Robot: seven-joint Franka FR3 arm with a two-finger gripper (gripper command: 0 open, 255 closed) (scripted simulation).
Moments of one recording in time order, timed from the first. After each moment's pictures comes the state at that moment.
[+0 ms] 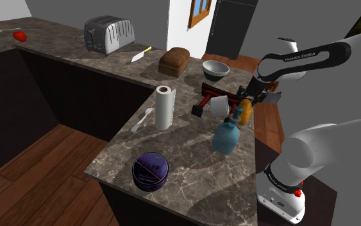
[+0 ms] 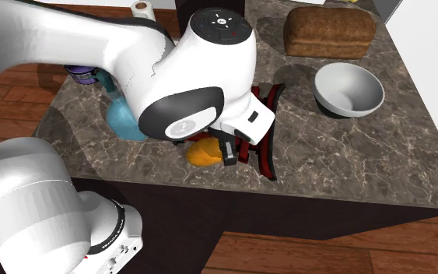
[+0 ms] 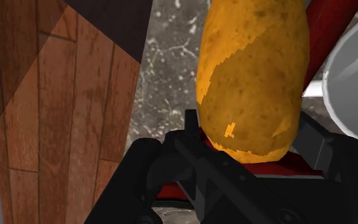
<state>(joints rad) -0.38 -0.58 -0.19 -2.80 -0.07 2.30 0.35</state>
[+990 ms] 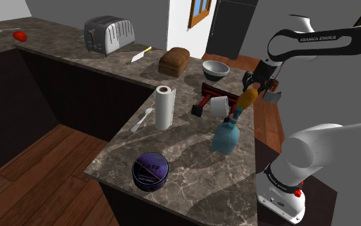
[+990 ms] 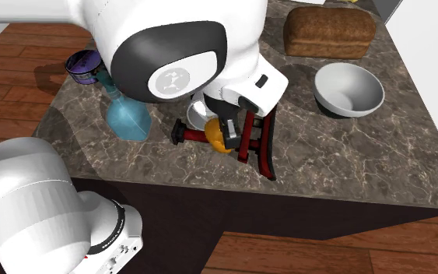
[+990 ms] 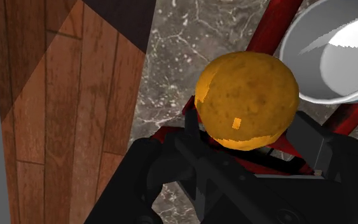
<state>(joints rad) -0.38 -0.68 -0.16 -2.65 -0.06 2.06 0.36</state>
